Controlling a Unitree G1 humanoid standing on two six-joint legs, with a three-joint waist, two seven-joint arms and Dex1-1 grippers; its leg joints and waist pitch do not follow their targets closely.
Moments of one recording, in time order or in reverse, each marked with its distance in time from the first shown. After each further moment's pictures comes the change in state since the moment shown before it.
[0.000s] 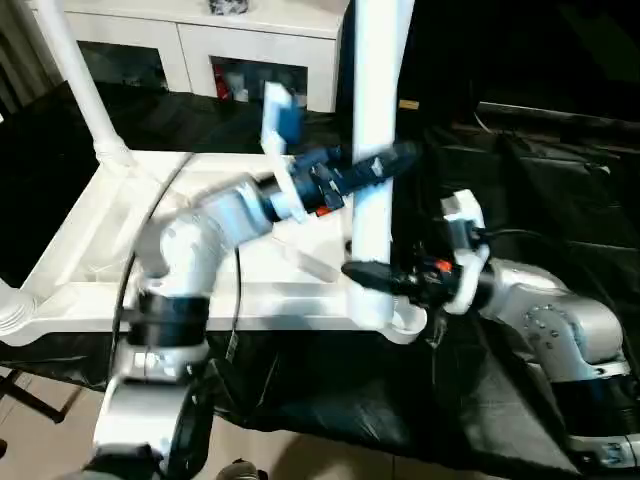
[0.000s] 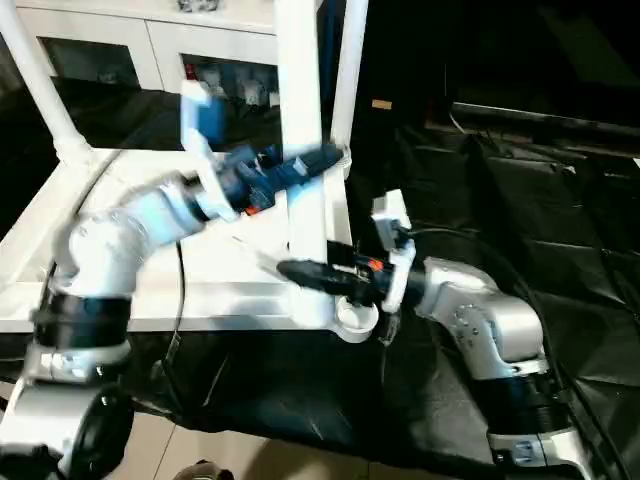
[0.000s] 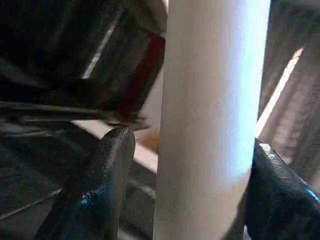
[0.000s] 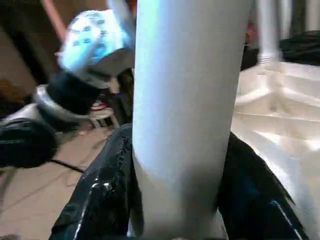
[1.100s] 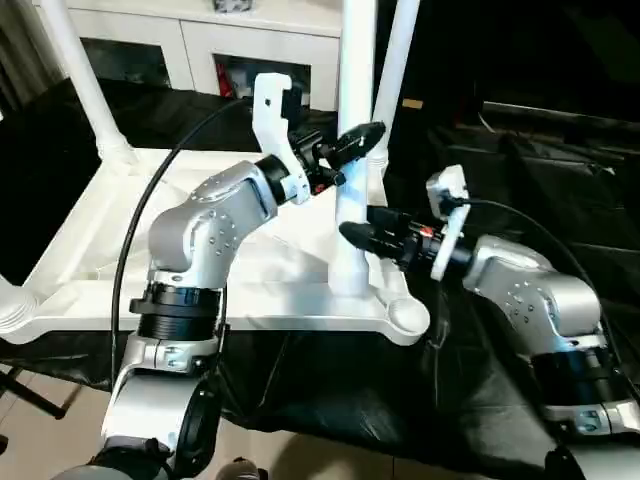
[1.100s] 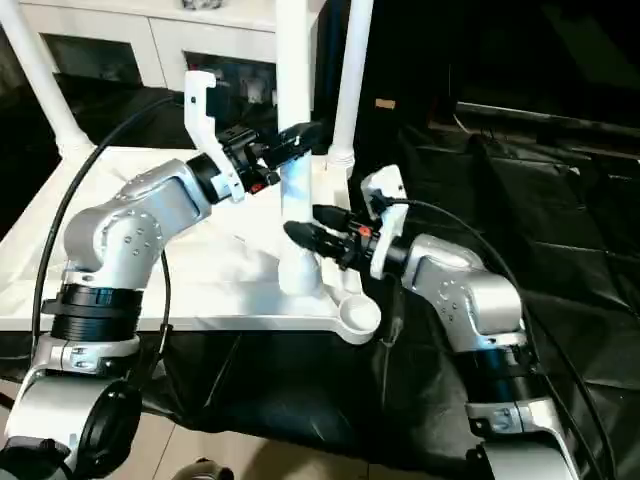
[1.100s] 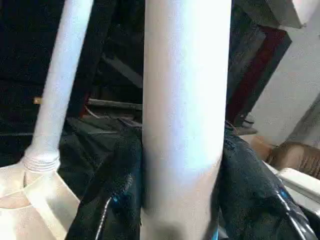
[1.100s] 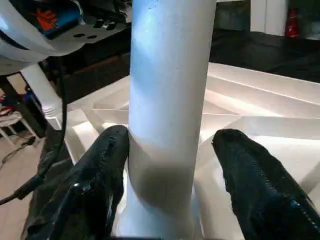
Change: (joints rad) left arm -0.009 -0.033 -0.052 0.013 0.262 -0.186 0.365; right arm -0.123 0.083 -0.011 0.124 -0.182 -0.045 -0.376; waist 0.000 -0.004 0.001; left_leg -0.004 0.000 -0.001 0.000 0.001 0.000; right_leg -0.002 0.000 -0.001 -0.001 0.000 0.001
